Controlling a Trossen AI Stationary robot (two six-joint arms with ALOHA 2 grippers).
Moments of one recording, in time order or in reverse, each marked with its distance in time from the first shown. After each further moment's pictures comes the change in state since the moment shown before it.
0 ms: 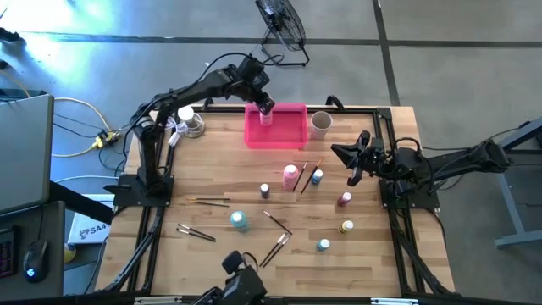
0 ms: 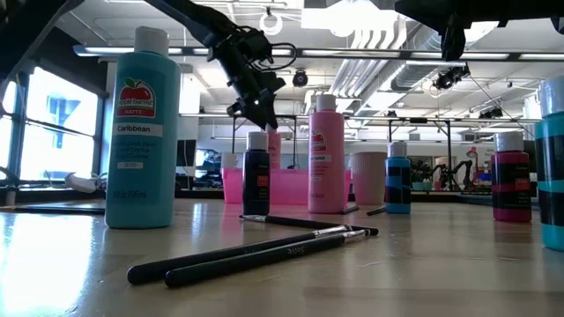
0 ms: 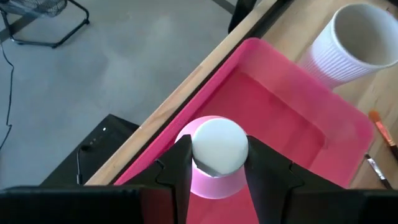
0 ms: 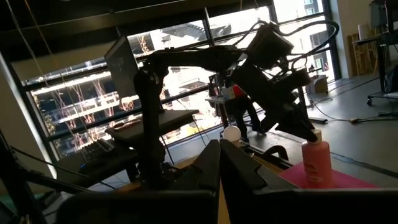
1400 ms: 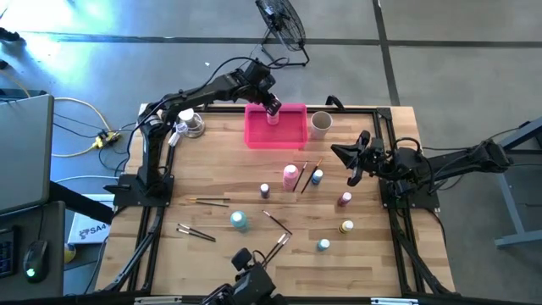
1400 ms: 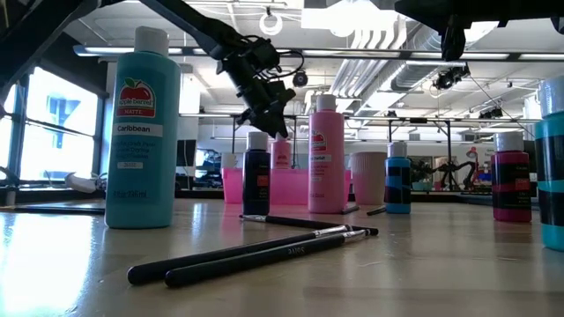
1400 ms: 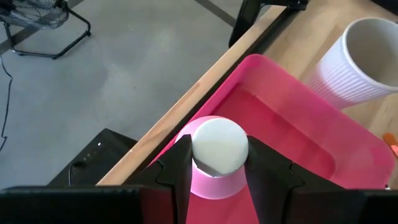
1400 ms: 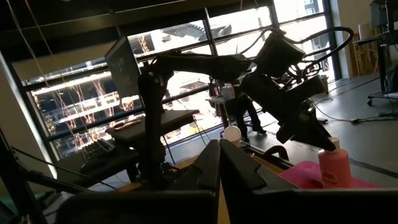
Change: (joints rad) left arm -0.020 0.070 0.000 0.120 -0.021 -0.021; right arm 0.000 0.000 0.000 0.001 -0.001 0.000
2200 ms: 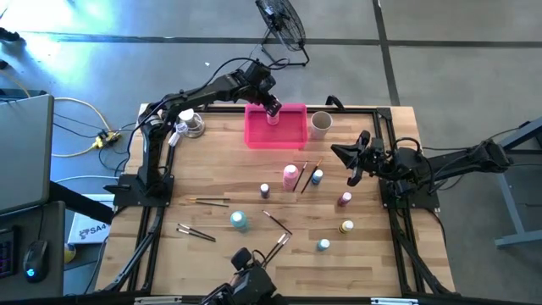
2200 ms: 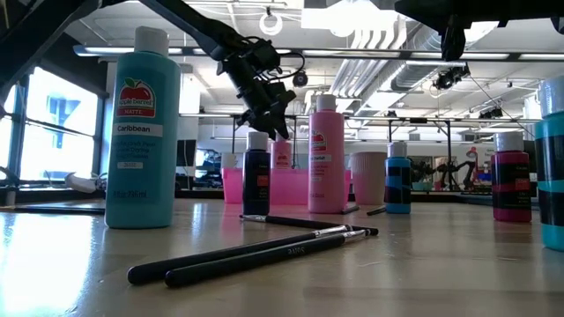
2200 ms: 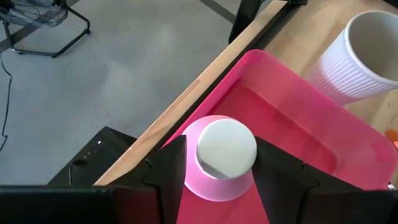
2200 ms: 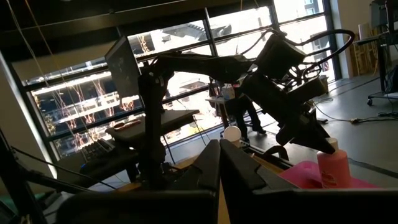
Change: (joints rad) left arm 0.000 0.003 -0.001 -0.005 -0.003 0.006; right arm 0.000 0.000 0.000 0.000 0.000 0.000
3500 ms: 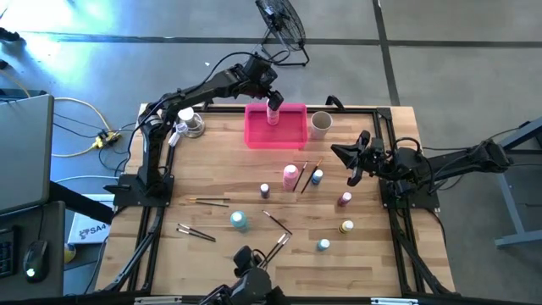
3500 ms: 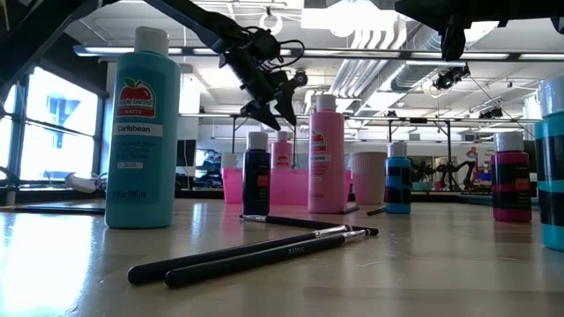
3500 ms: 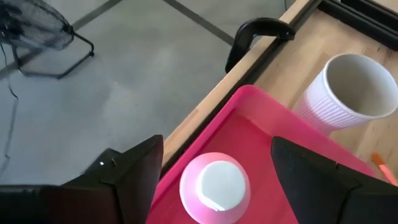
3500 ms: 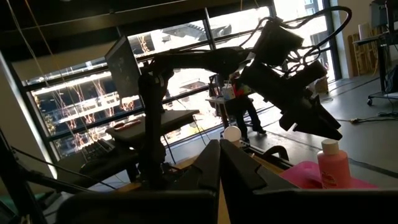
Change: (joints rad) left arm 0.000 -0.001 0.074 -0.003 0.007 -0.014; right arm 0.000 0.000 0.000 0.000 0.000 0.000
